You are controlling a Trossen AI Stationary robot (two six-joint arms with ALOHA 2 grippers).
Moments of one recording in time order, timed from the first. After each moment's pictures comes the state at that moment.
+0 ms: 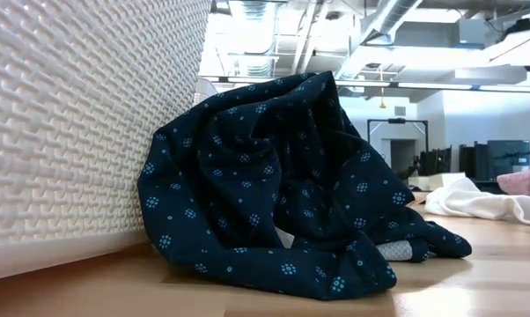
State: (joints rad) left arm -0.18 1.55 1.75 -0.56 -0.10 0.46; right arm 0.49 1.24 0.97 0.16 0.69 -0.46
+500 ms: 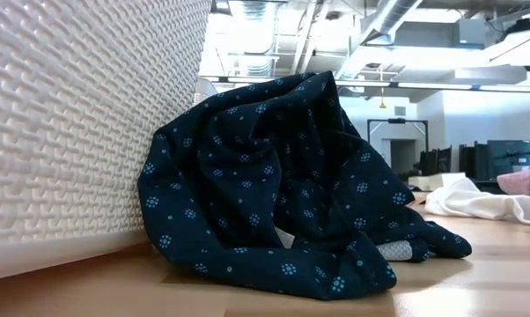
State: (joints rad) left arm -0.20 1.55 1.64 -0.42 -0.21 0.74; right arm 0.52 1.25 0.97 0.16 0.67 -0.44
